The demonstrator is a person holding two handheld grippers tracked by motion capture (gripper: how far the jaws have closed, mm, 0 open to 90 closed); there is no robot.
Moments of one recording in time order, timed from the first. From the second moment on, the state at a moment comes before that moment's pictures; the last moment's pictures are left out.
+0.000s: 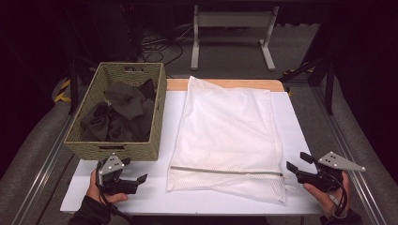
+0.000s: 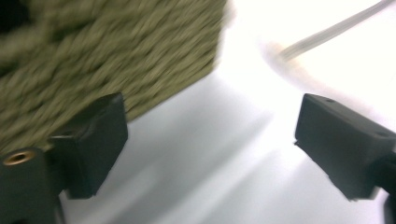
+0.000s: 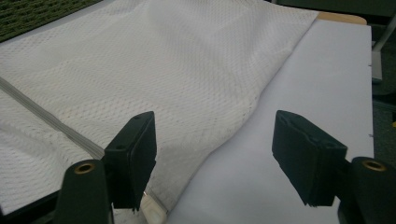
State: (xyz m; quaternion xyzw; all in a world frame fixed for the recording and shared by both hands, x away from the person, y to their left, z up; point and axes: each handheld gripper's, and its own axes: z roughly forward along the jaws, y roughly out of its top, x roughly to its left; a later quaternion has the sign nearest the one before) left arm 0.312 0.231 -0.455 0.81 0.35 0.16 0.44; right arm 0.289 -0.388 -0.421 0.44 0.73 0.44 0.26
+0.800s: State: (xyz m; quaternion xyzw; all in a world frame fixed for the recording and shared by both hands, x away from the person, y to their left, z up) left arm 0.346 0.124 -0.467 0.86 0.30 0.11 0.39; right arm 0.392 -0.369 -0.445 0.51 0.75 0.35 0.24
